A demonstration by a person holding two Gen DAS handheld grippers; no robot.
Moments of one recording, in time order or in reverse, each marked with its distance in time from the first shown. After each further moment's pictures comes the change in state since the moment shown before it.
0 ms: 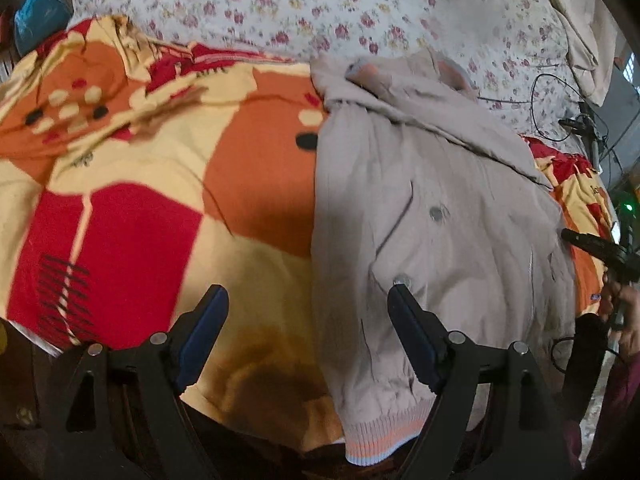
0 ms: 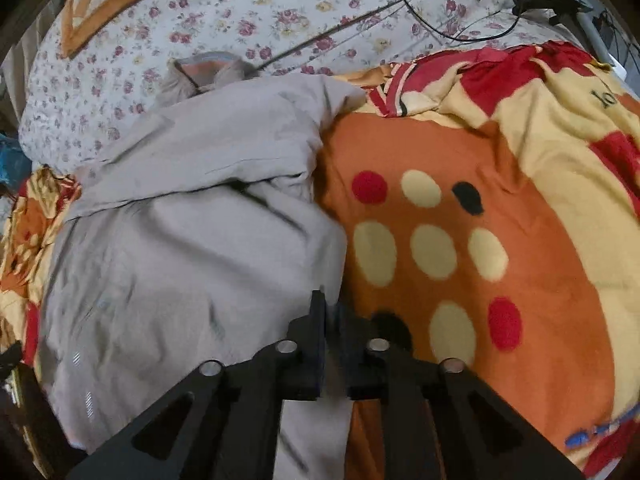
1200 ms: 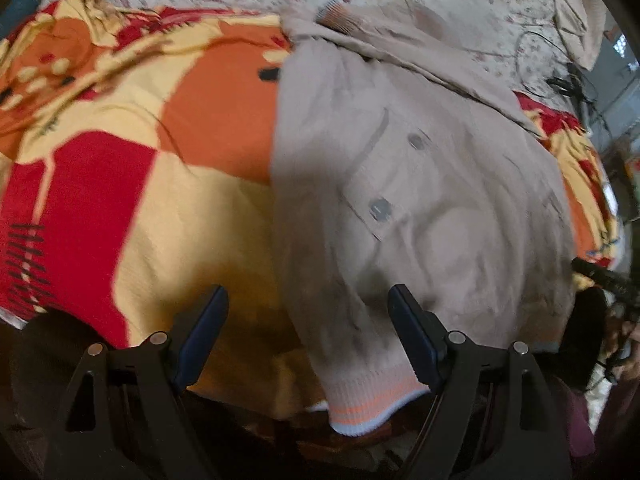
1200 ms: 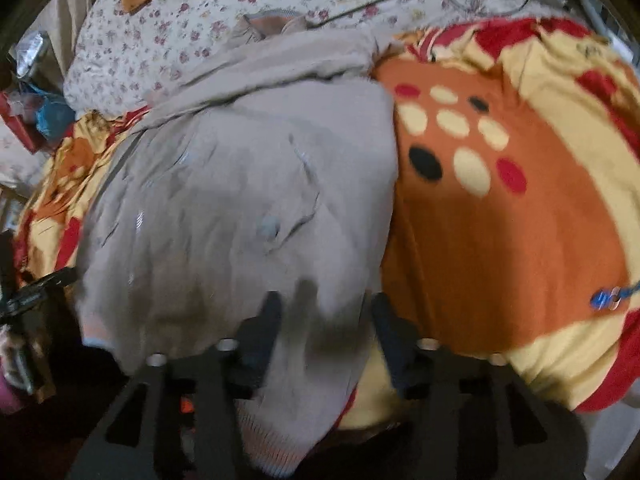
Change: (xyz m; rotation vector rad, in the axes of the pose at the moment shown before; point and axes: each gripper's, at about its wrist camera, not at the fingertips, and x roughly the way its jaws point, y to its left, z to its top) left arm 0.019 -0.014 -0.029 0.061 0.143 -0.074; right arm -0.034 0.017 -0.099 -0.083 0.130 0.123
